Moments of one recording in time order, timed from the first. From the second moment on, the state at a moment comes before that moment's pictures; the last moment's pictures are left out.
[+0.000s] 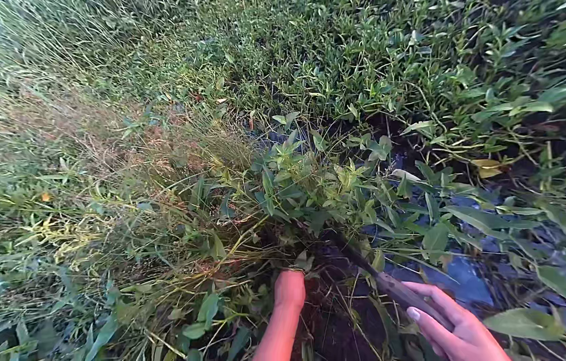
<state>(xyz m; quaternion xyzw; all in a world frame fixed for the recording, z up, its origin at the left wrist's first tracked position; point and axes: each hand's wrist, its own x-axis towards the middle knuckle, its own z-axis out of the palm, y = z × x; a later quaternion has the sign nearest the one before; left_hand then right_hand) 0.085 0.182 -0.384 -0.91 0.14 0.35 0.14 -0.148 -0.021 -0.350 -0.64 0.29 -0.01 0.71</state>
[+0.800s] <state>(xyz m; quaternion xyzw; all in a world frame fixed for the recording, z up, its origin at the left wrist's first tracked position) 0.078 0.211 -0.397 -0.82 0.46 0.32 0.05 -0.161 -0.015 -0.354 -0.80 0.31 0.01 0.50</state>
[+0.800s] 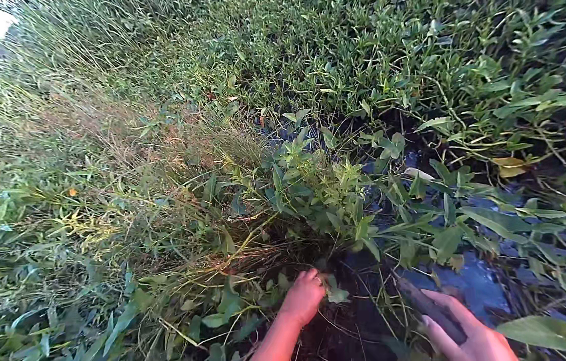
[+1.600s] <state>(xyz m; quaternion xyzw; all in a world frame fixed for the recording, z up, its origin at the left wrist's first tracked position) 0.074 0.123 -0.455 -0.92 0.16 0.30 0.20 -0.178 -0.033 -0.347 -0.75 0.27 -0.03 0.60</state>
